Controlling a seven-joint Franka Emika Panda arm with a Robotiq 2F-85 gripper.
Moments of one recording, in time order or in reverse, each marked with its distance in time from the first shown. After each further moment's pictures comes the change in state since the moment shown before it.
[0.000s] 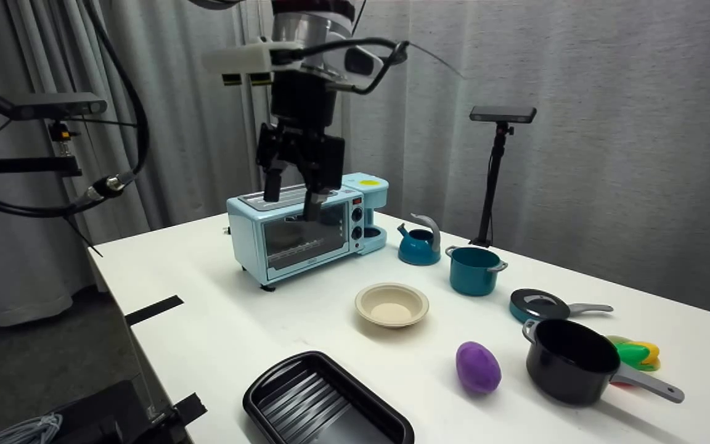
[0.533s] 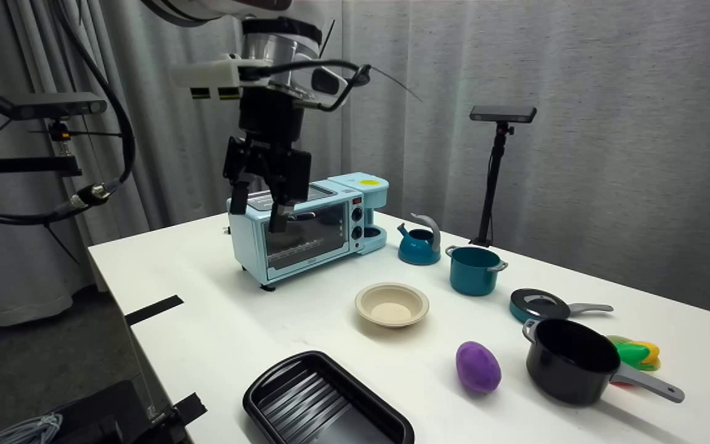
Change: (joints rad) arm 0.036 -0.040 0.054 -0.076 0.000 -0.034 0.002
